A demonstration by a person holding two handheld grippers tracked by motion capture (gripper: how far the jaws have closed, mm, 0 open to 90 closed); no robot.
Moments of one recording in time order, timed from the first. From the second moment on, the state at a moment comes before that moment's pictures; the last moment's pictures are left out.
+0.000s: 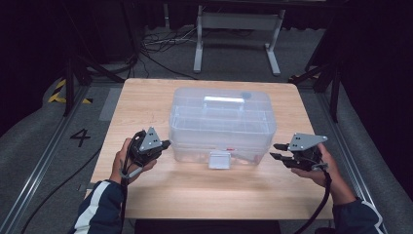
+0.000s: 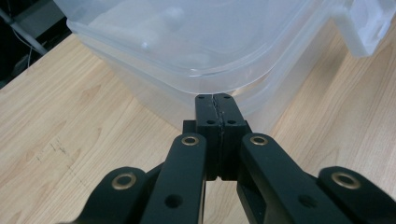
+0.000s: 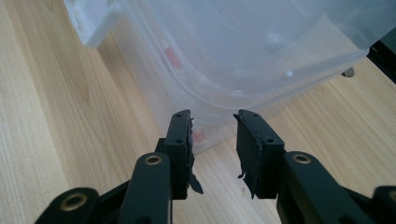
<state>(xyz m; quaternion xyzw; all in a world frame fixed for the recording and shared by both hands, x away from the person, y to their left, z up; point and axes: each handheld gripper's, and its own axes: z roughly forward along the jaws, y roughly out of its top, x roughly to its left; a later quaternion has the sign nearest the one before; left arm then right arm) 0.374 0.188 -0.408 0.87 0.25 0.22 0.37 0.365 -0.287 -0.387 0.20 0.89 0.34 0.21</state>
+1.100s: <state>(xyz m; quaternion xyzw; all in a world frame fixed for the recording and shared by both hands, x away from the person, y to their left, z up) 0.364 0.204 -0.419 0.88 0.24 0.21 0.34 0.355 -0.301 -0.391 0.19 0.89 0.33 0.24</state>
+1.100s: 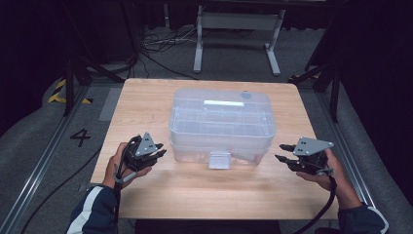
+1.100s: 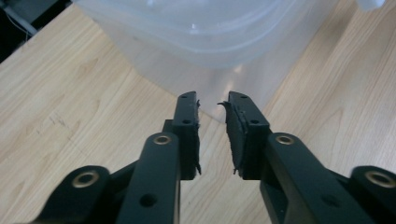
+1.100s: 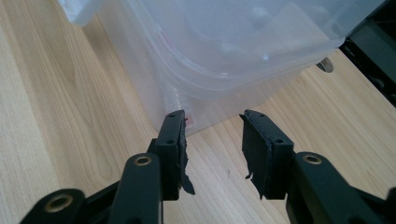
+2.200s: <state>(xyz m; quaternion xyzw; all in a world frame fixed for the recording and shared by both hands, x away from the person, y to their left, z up) 0.343 0.257 -0.451 0.89 0.29 0.21 0.29 0.346 -0.347 -0.429 0.26 0.89 0.28 0.24</state>
